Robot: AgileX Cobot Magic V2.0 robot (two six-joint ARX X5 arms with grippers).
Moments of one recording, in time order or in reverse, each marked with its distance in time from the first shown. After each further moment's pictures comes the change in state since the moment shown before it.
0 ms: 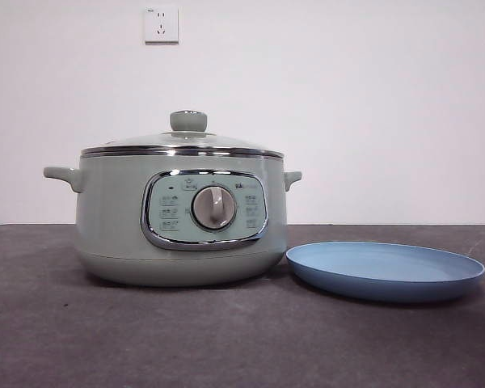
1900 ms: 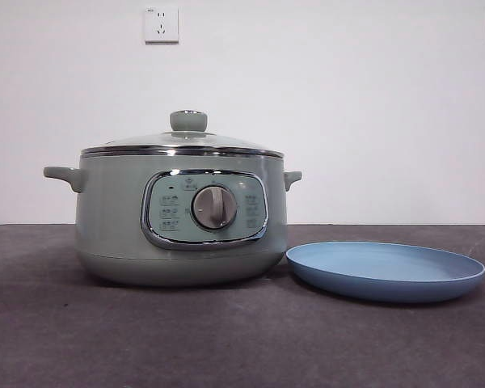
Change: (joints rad) left arm 0.000 0.667 0.984 -0.569 0.679 -0.088; right arm 0.112 0.951 1.165 -0.751 -0.624 -0.277
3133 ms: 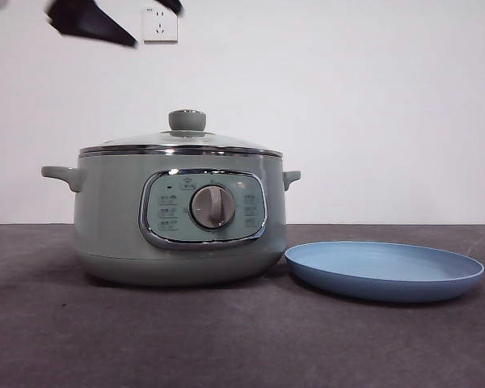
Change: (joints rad) left arm -0.320 0.768 0.320 0.448 -0.299 0.100; right arm 0.000 0.000 0.000 0.000 0.026 0.009
